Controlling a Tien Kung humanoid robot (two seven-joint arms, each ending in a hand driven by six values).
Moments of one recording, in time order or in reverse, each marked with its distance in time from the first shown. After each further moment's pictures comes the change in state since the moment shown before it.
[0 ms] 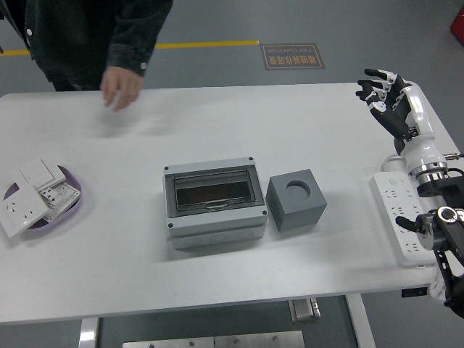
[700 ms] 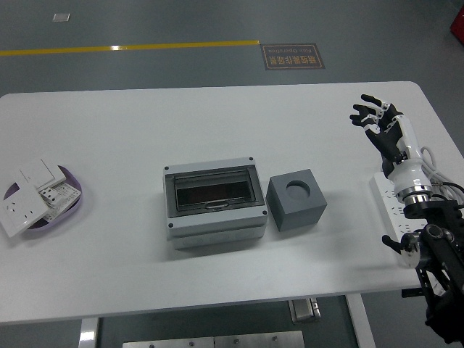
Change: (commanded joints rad) left arm 0.029 0.022 0.009 0.000 -0.013 0.000 0.011; right arm -0.061 0.087 0.021 -0.055 0.037 0.016 0.027
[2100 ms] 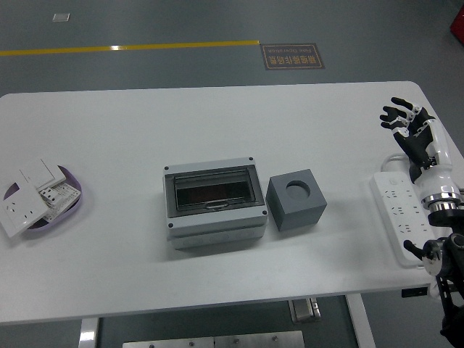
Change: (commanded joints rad) left arm -0.032 0.018 0.109 0.000 -0.179 -0.004 -0.082; right arm -0.071 0.007 0.121 0.075 -0.023 0.005 -0.016
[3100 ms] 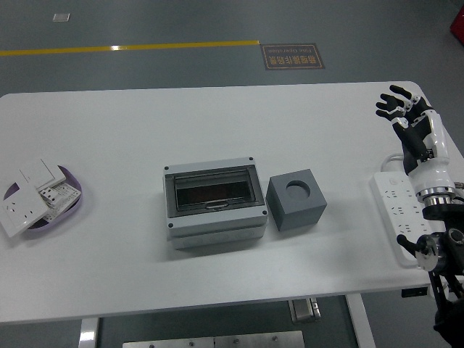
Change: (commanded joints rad) left arm -0.002 -0.038 0.057 0.000 -0.022 -0.009 -0.019; right arm 0.015 -0.004 -0.038 0.031 0.063 0.001 0.024
